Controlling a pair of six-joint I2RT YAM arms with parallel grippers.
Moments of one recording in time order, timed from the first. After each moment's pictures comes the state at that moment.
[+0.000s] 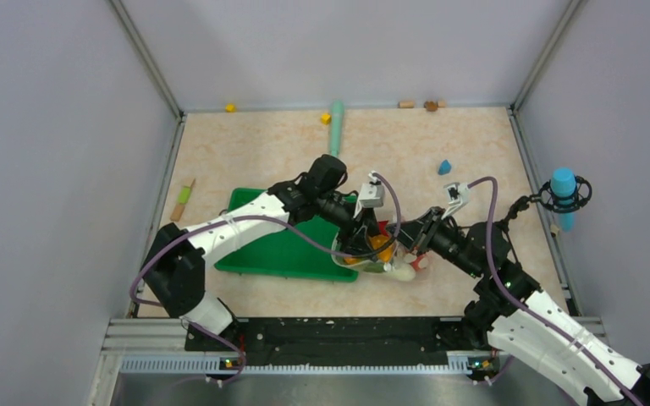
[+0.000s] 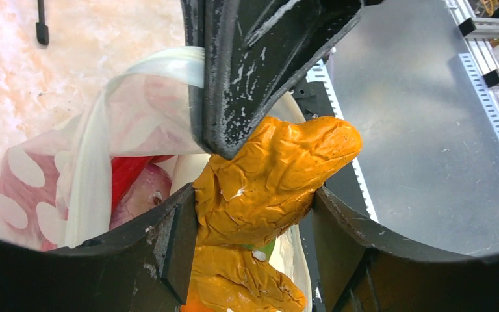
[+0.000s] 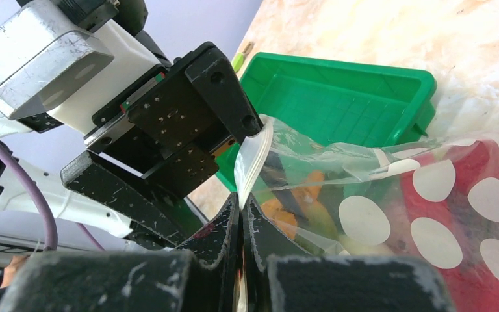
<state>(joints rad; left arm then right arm) -0.81 1.56 1.19 -0.32 1.04 0.29 0.71 0.51 0.47 -0.03 -0.13 0.79</state>
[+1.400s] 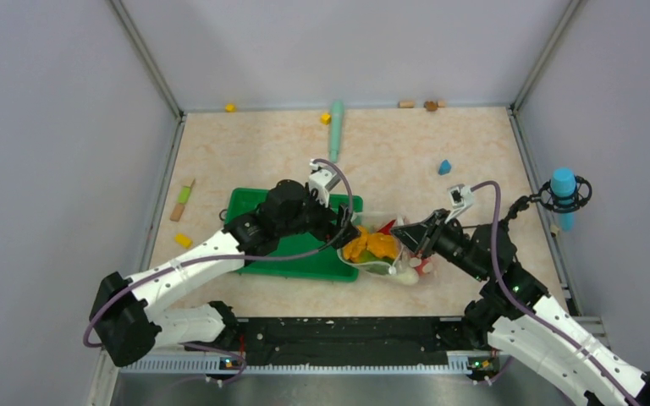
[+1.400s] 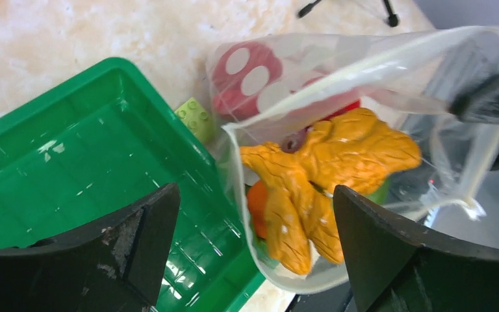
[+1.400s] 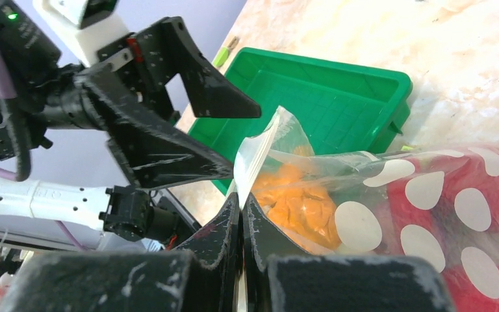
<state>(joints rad) -0.82 1.15 0.86 -0.12 0.24 -0.33 0.71 0.46 0.50 -0.14 -0.11 0.71</state>
